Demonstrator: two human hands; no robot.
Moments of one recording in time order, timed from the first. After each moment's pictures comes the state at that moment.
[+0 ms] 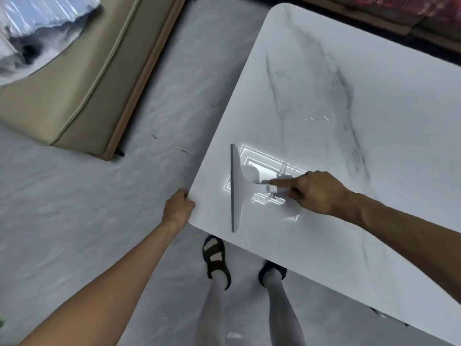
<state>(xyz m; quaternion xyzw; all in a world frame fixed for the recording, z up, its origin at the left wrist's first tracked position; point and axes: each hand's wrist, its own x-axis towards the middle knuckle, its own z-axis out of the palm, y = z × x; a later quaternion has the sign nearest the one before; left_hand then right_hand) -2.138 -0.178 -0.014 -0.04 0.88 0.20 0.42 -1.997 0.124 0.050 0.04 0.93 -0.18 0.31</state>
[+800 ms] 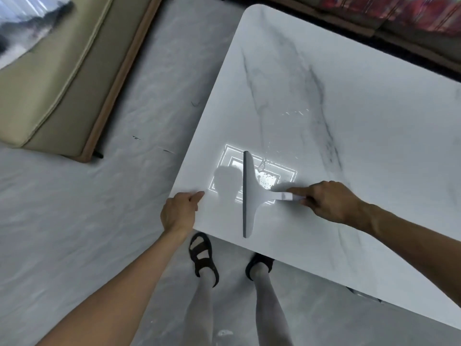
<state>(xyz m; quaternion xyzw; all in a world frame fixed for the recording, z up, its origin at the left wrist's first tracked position) -2.094 -0.150 -0.001 0.00 0.92 0.19 0.36 -1.915 0.155 0.051 0.09 0.93 -0.18 0.31</state>
